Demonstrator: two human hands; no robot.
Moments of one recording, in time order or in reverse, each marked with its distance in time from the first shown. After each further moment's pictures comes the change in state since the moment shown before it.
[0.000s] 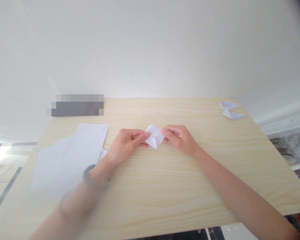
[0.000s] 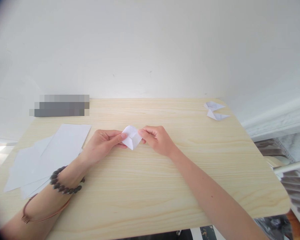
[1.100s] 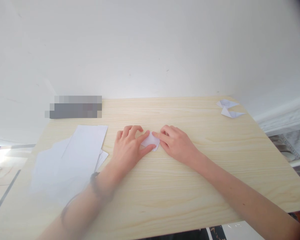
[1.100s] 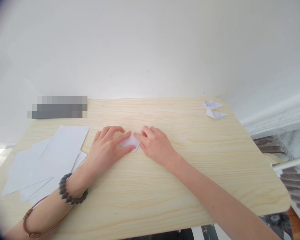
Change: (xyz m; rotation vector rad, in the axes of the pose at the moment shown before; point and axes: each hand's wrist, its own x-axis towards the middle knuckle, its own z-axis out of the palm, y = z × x) left_hand -0.006 -0.009 0.014 1.180 0.284 0.398; right_hand -0.013 0.001 0.012 -0.827 0.025 -0.262
